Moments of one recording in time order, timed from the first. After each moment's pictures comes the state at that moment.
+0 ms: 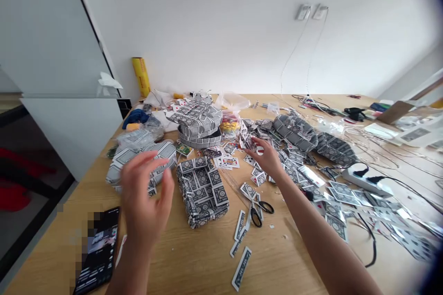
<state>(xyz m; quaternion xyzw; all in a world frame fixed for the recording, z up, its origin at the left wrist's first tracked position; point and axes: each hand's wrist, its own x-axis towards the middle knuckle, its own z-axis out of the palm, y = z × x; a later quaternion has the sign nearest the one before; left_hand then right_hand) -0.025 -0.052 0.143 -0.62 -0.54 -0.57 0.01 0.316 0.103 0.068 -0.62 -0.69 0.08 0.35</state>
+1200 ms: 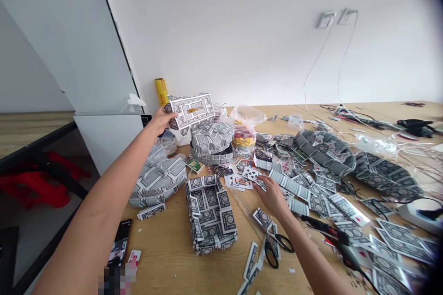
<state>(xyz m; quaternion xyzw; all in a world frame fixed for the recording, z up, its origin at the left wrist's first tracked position) -0.100 0.215 0.217 -0.49 -0.54 -0.58 -0.36 0.309 0.095 -0.011 -0.61 -0.71 0.07 0.34</state>
